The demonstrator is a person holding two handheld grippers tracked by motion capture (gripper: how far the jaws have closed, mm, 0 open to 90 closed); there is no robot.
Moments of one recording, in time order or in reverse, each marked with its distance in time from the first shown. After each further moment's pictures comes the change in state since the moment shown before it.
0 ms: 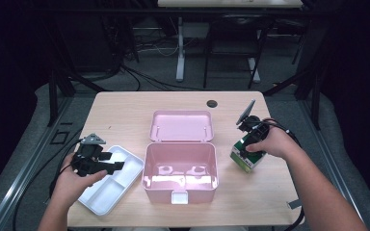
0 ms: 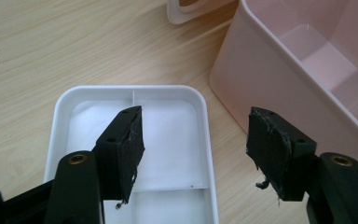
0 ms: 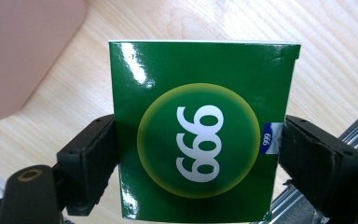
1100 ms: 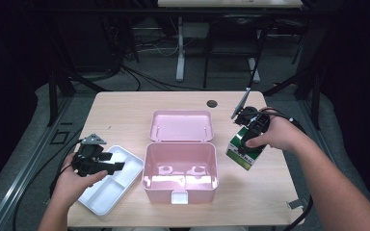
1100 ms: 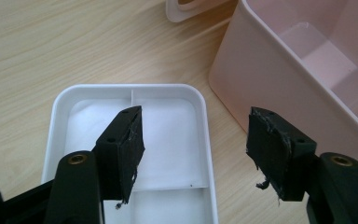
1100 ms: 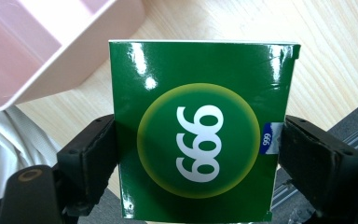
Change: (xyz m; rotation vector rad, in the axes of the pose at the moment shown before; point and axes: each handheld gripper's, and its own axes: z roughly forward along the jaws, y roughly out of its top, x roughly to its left) left arm 0.000 0.000 0.001 0.004 -0.005 -0.001; right arm 0.032 0.006 -0.066 0.014 0.003 -0.137
